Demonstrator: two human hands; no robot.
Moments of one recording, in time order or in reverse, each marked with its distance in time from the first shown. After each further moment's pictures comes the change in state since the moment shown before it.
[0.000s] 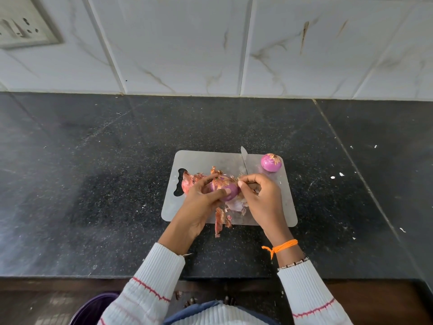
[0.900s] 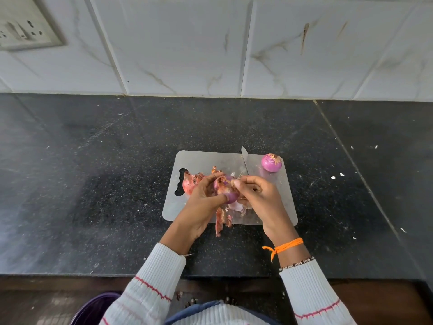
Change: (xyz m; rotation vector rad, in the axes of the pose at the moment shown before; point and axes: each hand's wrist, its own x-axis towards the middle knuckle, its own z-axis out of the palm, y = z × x) left_hand -0.004 -0.004 -0.002 0.045 -0.156 0.079; right_hand -0.003 -0.011 -0.006 0.318 -0.158 0.359
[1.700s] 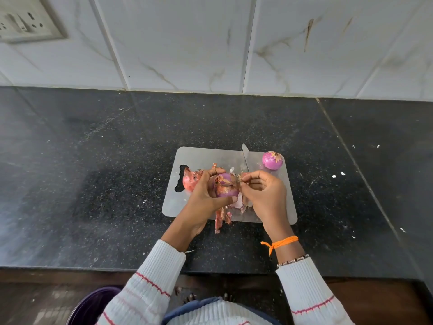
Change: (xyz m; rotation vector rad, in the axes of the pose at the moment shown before) left_hand -0.006 -0.001 0.001 0.242 -0.016 0.087; right_hand 0.001 0.004 0.000 -0.282 0.191 -0.269
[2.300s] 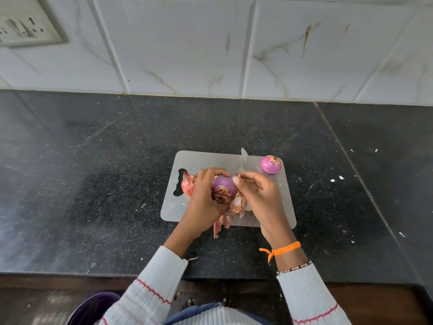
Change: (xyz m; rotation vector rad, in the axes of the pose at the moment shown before) left_hand 0.006 -0.005 -0.001 0.573 0.086 0.377; right_hand -0.002 -0.011 0.000 0.234 -0.107 0.126
